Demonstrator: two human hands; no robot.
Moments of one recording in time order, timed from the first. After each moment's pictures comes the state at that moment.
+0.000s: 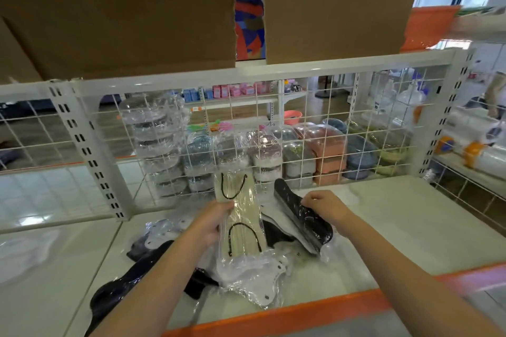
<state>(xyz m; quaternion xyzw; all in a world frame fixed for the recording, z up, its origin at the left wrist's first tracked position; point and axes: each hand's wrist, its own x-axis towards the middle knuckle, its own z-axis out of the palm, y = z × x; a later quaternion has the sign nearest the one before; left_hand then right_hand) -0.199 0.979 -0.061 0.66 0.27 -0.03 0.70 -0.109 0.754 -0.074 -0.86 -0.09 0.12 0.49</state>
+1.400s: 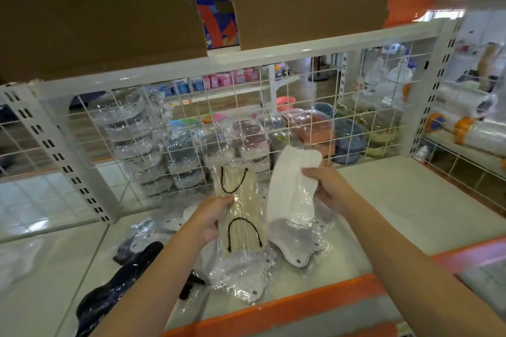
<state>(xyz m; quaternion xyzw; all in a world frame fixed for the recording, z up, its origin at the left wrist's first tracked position) -0.193 0.945 -0.049 0.66 0.27 -0.05 0.71 -0.087 0.731 -0.067 -0.59 0.01 0.19 0.79</state>
